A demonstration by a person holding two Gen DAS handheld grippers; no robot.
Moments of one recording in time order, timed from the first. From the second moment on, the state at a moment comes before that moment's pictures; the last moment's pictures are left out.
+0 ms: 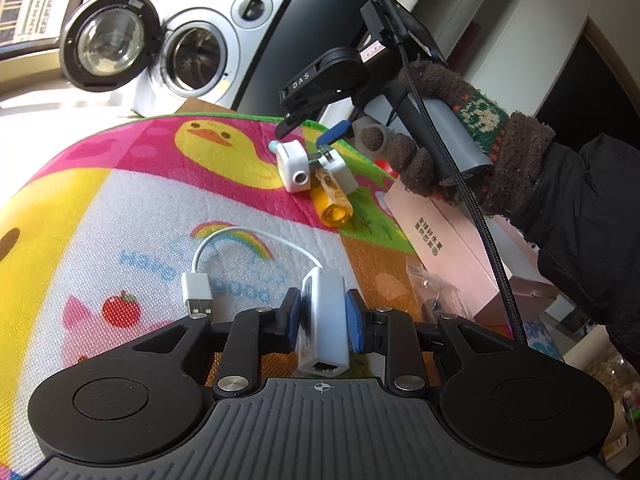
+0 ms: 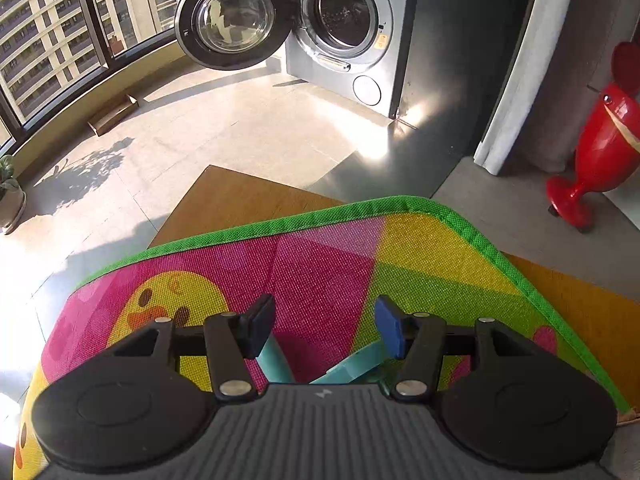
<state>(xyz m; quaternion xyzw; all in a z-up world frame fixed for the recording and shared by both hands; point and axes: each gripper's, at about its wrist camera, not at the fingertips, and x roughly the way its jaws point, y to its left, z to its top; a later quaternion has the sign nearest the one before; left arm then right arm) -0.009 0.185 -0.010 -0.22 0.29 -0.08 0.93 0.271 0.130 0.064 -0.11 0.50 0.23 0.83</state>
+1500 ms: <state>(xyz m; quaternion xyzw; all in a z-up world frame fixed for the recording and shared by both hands) -0.014 0.184 -0.006 -0.22 0.29 -0.05 0.93 0.139 0.110 0.068 -0.13 0.49 0.32 0.80</state>
